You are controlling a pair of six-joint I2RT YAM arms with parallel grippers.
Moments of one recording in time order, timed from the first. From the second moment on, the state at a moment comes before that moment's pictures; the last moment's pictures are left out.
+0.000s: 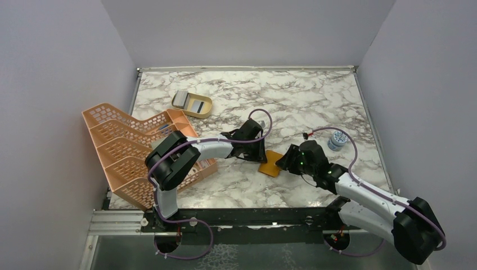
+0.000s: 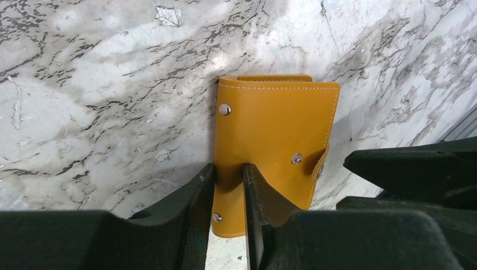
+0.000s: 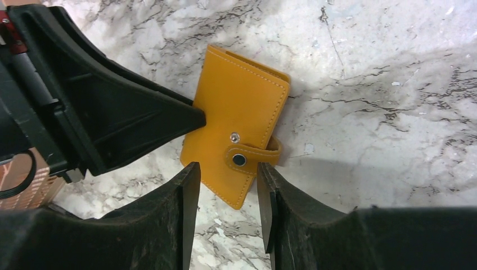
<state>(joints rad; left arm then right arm) -0.84 1.85 1.05 -0.09 0.22 -0.73 0.62 0.96 0.36 -0.10 0.05 0.84</state>
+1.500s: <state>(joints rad) -0.86 1.81 0.98 -0.04 0.22 -0.78 0.61 1.16 0.36 0.10 -0.01 0.87</state>
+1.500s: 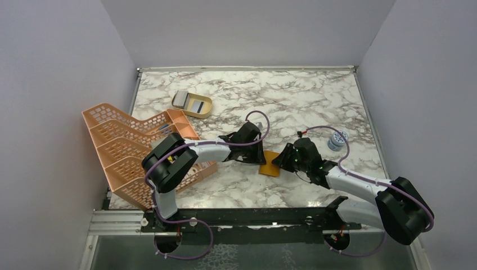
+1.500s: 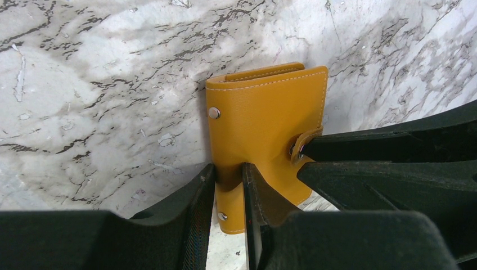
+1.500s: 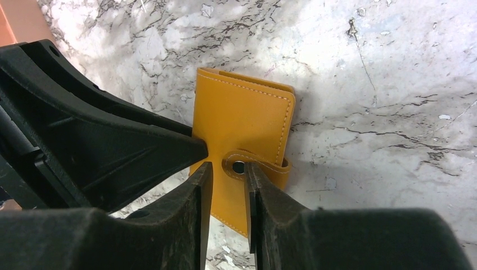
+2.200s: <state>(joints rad) -0.86 1.81 0.97 -0.03 0.21 -0.78 0.61 1.31 0.52 -0.02 0.06 0.79</state>
